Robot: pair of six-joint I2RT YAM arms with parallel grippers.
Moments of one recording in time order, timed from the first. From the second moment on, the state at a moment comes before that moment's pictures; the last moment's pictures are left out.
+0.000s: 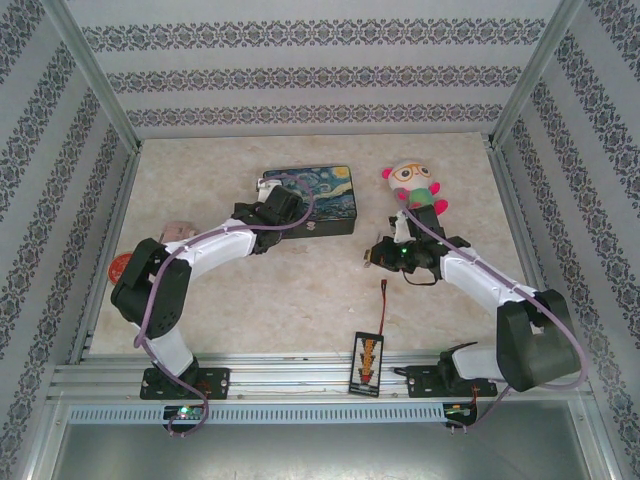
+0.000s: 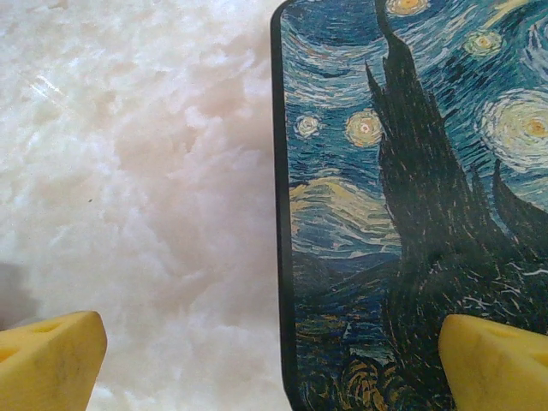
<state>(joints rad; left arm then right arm) -0.55 1.73 1.14 -0.34 -0.62 -0.35 0.28 1.35 0.73 -0.38 -0.51 0.55</state>
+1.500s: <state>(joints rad) -0.53 1.11 0.78 -0.39 -0.52 -0.52 0.21 1.89 1.14 -0.77 -0.65 0.18</state>
